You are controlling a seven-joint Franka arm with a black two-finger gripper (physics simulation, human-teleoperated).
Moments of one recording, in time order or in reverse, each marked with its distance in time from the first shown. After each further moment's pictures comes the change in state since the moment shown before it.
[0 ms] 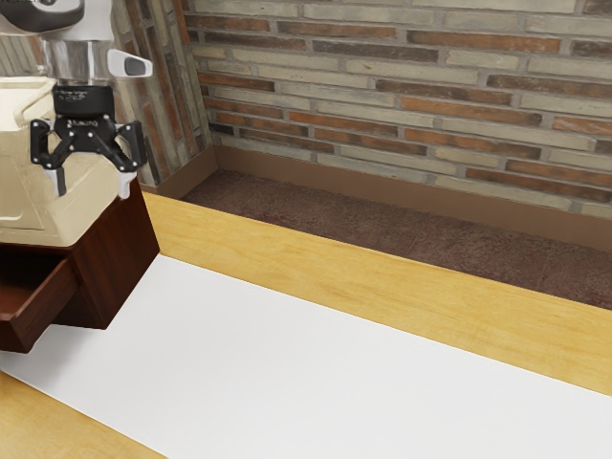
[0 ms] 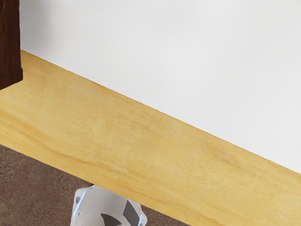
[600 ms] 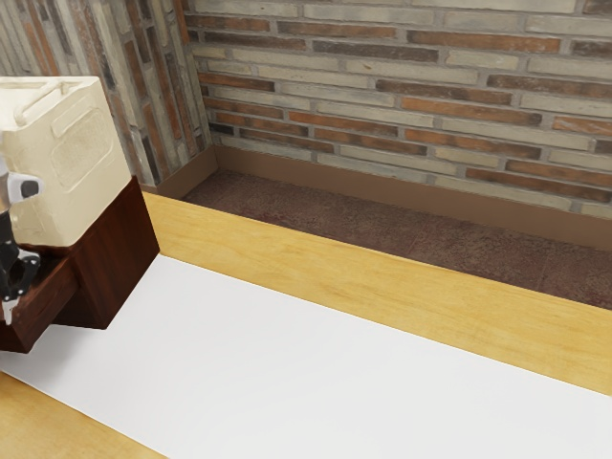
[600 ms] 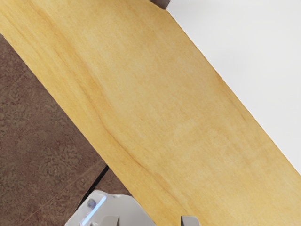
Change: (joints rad) arm 0.182 -0.561 -0.033 -0.733 0.052 0.339 -0.204
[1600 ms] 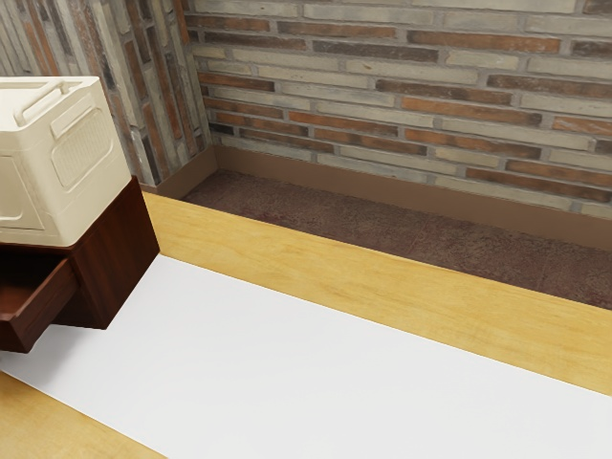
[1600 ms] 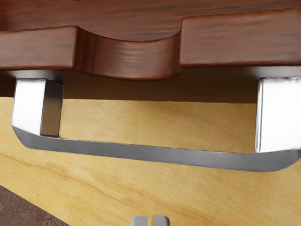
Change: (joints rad) arm 0.590 0.024 0.124 -0.449 0.344 0.957 0.881
